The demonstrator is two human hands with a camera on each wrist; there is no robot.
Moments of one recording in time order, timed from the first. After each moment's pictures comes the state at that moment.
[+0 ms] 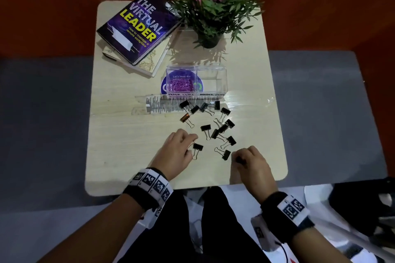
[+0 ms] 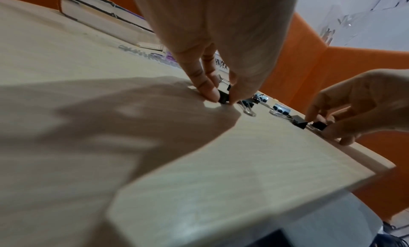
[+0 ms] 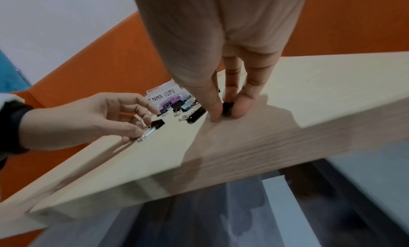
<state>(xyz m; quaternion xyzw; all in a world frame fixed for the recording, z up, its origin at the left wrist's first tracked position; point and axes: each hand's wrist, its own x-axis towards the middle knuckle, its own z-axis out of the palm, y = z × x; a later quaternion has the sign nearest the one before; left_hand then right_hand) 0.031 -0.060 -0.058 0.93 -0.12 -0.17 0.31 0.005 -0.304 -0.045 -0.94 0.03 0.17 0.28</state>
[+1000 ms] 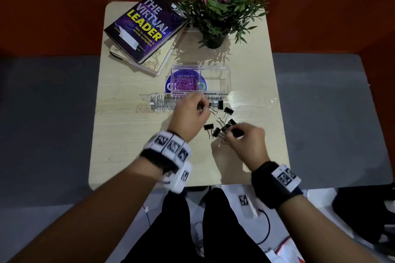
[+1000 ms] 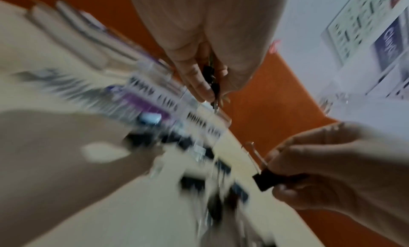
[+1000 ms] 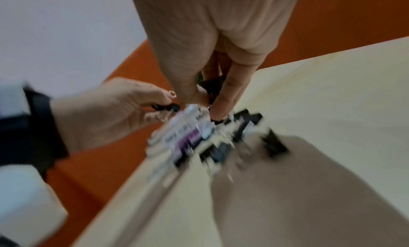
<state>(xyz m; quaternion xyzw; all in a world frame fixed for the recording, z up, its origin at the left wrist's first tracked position) 0.108 -0.097 0.010 0.90 0.01 -0.06 0.44 0.069 -0.266 -0.010 -0.91 0.07 0.11 0.38</state>
